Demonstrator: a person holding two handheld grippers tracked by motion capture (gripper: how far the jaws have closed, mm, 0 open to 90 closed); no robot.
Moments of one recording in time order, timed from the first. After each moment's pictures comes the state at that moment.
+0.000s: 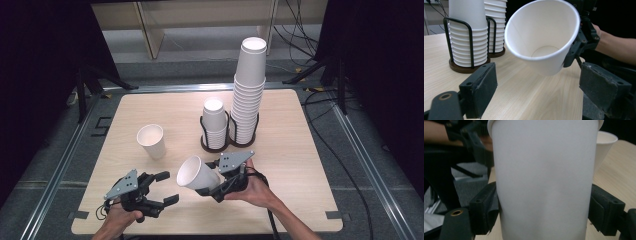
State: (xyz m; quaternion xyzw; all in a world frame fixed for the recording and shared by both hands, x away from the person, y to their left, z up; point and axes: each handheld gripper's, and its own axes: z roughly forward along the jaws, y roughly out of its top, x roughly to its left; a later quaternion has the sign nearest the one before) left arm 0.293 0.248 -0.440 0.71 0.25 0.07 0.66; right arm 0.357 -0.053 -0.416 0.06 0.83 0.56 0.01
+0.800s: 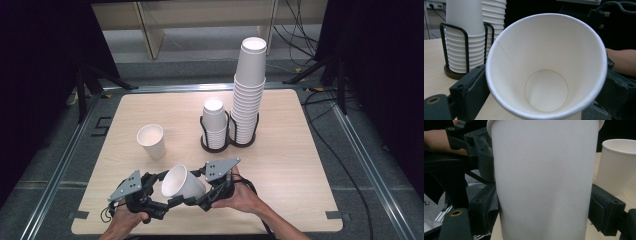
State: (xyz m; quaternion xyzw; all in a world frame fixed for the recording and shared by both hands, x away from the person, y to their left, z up) left arm 0.288 0.236 -0.438 0.70 0.25 0.08 0.66; right arm 0.344 -0.017 -0.430 0.03 0.82 0.57 -0.02
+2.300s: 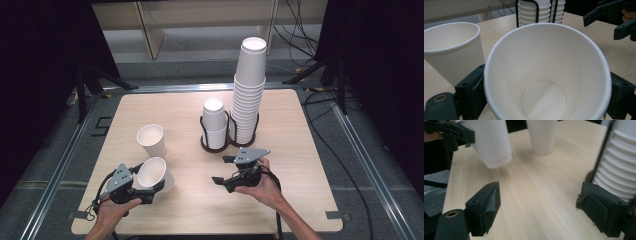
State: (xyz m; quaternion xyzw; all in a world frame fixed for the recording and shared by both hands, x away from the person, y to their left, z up) left arm 0.304 0.280 -0.443 0.74 0.36 0.23 0.52; right arm 0.375 -0.096 -0.441 0.20 0.83 0.52 0.08
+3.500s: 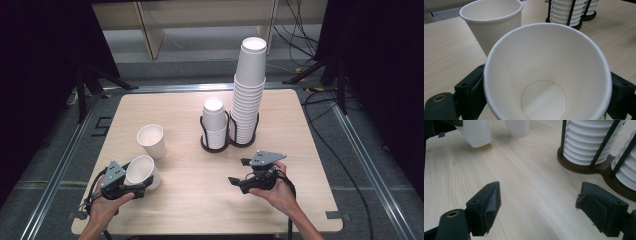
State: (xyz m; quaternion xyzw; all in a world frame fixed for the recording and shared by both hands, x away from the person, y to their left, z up) left arm 0.317 0.309 -0.456 0.74 0.41 0.26 0.46; right arm 0.364 -0.134 -0.448 0.27 0.83 0.48 0.09
